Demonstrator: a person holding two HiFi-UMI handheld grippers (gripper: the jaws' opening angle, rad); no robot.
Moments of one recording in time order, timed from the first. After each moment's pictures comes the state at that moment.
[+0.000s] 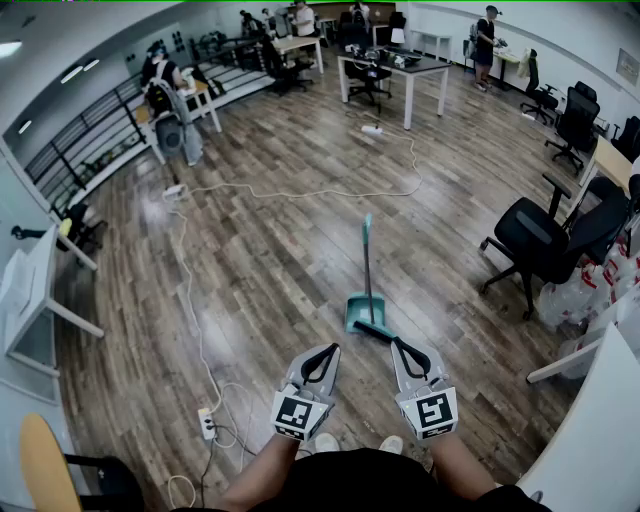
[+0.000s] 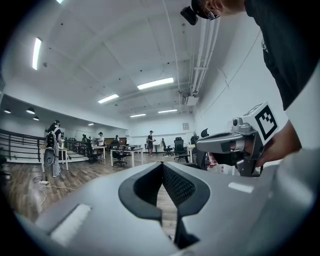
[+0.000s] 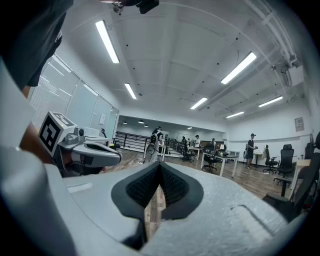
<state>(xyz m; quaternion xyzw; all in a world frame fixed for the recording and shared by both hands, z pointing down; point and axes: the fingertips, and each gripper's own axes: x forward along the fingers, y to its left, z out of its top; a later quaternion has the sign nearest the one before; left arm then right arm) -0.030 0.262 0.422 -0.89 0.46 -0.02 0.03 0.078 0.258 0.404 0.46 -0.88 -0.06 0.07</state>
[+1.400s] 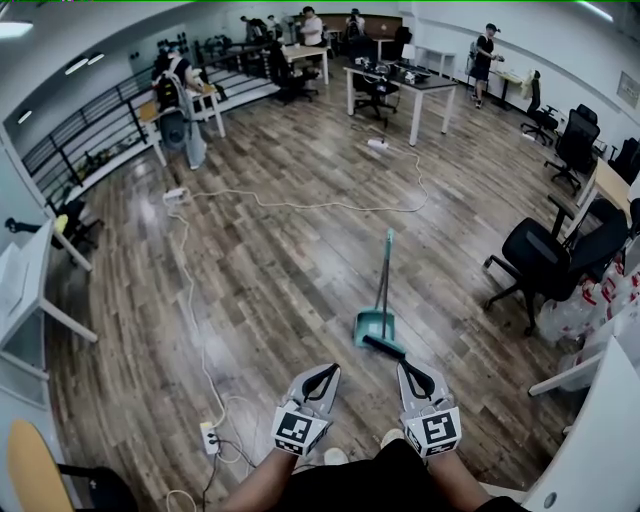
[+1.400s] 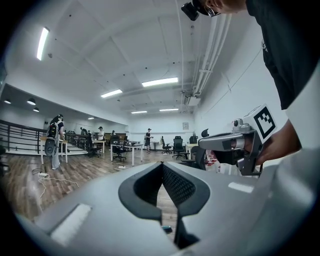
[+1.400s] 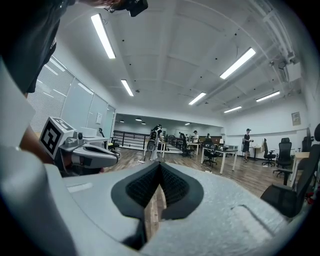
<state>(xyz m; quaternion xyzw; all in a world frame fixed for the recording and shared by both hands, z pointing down) -0.130 0.263 0.452 -0.89 0.45 -0.03 -0.01 -0.004 0.262 0.427 0.48 -0.87 -0.03 0.07</state>
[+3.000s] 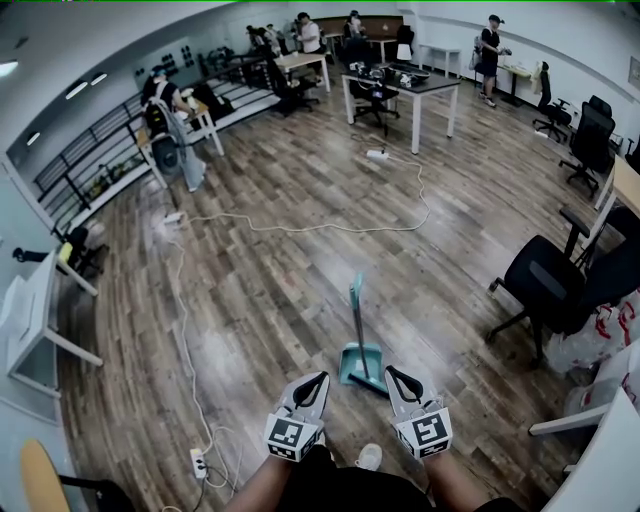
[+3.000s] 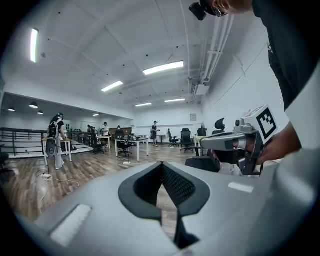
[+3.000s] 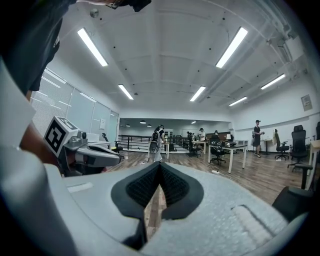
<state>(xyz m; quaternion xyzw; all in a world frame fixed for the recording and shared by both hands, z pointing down) 0.005 0.073 0.458 -0.87 0.49 -0.07 -0.03 0.131 0.065 0.444 0.43 -0.90 0.00 0.05</state>
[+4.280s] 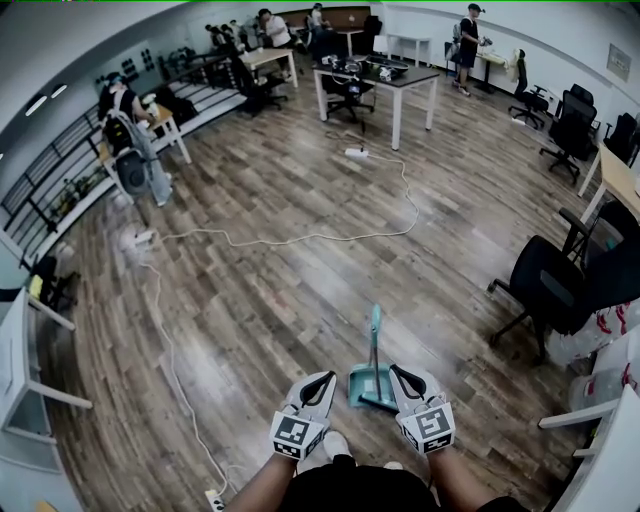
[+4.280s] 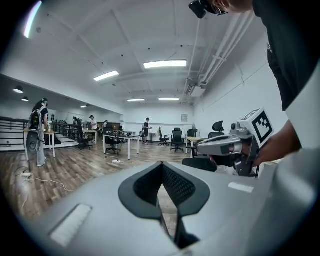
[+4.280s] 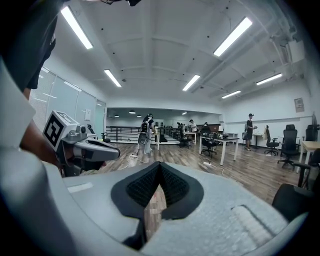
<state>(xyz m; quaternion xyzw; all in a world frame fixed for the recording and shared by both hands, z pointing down) -0.076 -0.090 0.477 -0.91 0.41 -0.07 -0.04 0.048 -0.087 0.468 0.48 -0.87 0.03 0.10</state>
